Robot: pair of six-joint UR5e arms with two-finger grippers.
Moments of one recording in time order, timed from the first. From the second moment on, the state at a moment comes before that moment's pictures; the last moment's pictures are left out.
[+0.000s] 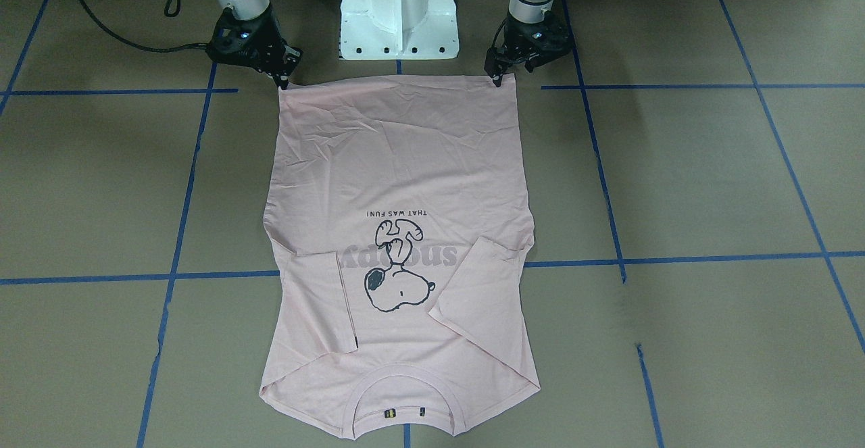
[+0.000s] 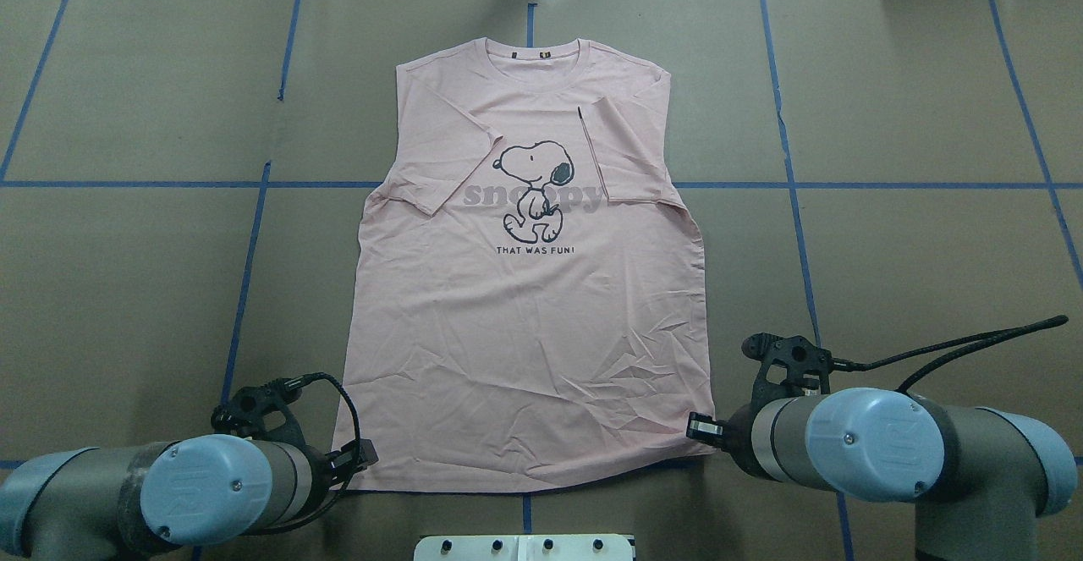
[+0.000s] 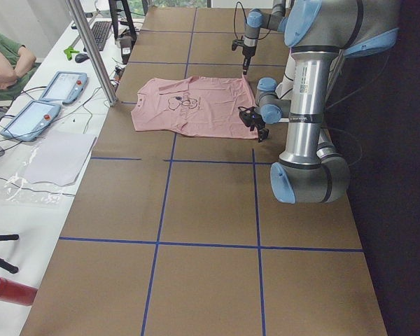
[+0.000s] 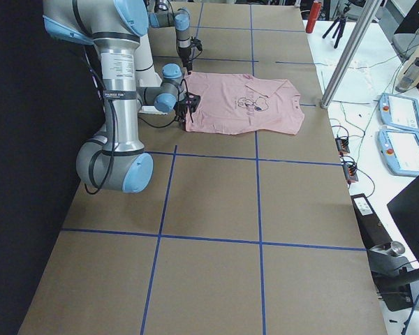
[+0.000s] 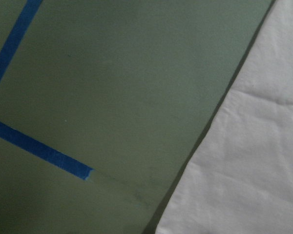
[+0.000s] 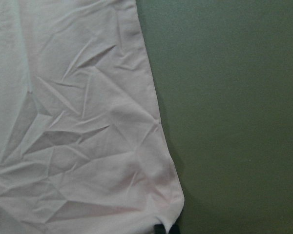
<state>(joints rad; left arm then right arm) -0.14 -1.72 -2.06 -1.71 -1.62 -1.94 0.21 -1.50 2.14 -1.36 1.65 1.70</state>
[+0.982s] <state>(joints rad) -0.14 -1.74 -2.05 -1.71 -1.62 -1.94 0.21 -1.50 2.14 -1.36 1.65 1.70</state>
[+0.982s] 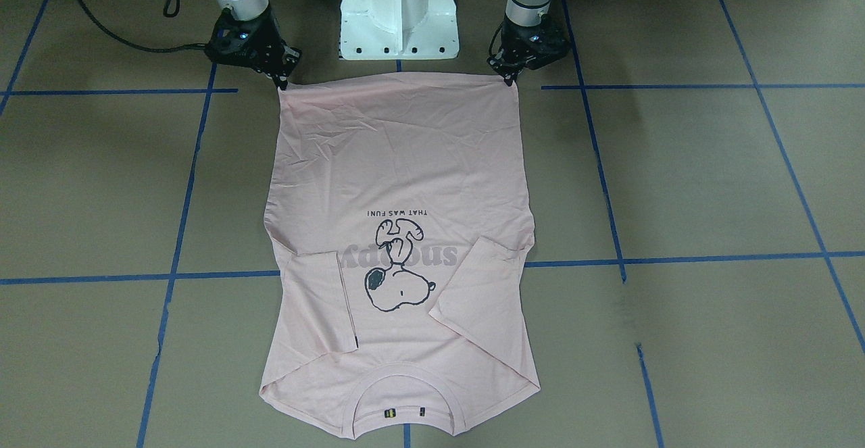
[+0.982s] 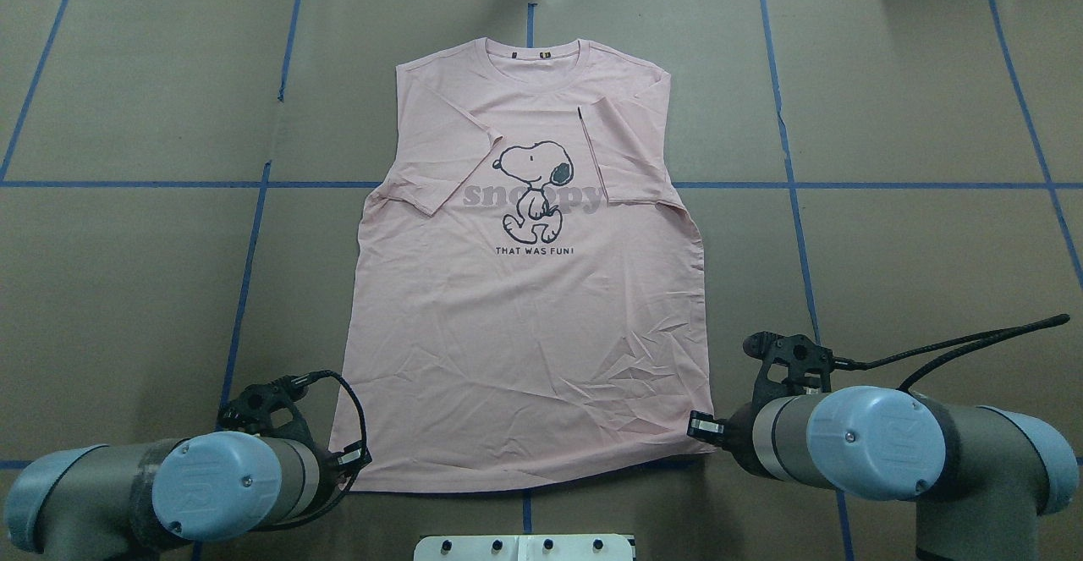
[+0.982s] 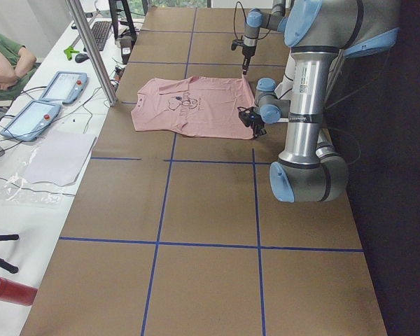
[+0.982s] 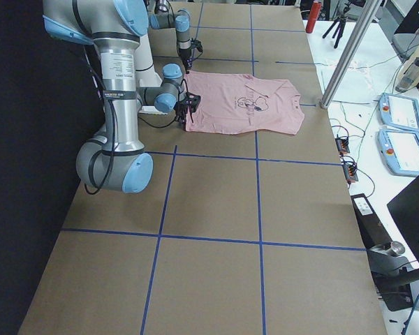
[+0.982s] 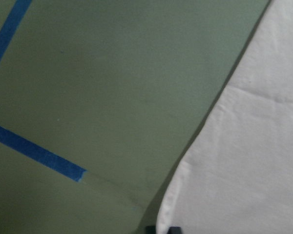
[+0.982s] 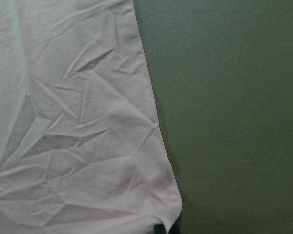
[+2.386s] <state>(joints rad) -0.12 -1.75 -2.47 -1.49 -1.75 -1.78 0.23 -1.65 2.40 -1.36 1.88 1.67</state>
